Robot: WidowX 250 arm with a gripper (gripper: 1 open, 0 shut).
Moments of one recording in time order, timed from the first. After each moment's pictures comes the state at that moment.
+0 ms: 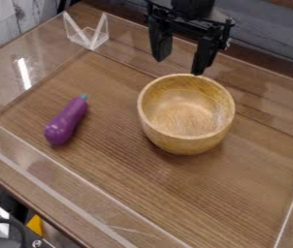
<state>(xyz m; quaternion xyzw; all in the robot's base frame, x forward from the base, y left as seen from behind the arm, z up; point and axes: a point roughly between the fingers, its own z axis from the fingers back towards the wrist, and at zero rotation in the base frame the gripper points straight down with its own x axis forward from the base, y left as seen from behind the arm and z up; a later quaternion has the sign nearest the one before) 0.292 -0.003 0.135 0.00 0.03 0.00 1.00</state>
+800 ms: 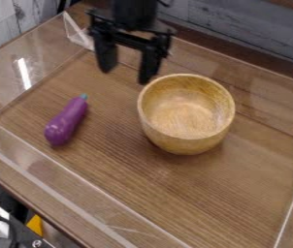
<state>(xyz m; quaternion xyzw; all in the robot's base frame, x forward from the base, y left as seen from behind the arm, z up) 0.248 0.054 0.132 0.00 0.04 0.07 1.00</state>
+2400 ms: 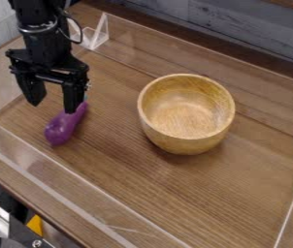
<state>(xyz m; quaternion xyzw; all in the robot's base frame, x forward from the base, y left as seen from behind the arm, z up) 0.199 0.120 0.082 0.01 0.01 0.14 0.99</state>
